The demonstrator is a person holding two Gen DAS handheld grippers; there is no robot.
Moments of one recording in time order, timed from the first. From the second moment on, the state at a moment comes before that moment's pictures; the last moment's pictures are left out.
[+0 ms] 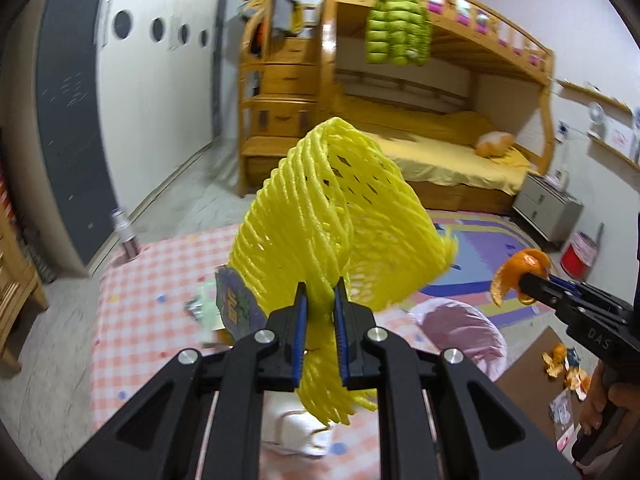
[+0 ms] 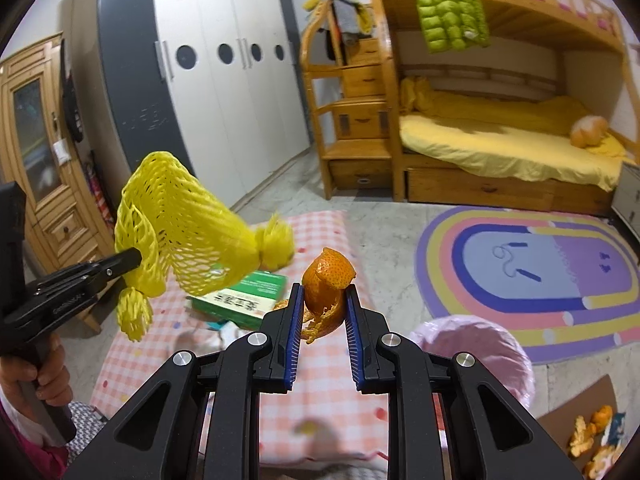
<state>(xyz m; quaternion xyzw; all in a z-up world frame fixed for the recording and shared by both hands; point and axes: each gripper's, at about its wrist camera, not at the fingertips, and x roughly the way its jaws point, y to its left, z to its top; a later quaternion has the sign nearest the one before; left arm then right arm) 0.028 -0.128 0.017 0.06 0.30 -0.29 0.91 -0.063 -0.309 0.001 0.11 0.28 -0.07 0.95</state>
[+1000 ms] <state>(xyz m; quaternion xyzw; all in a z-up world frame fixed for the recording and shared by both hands) 0.033 -0.375 -0.091 0.13 0.39 -0.42 0.81 -0.098 -0.463 -0.127 0.21 0.37 -0.22 0.88</state>
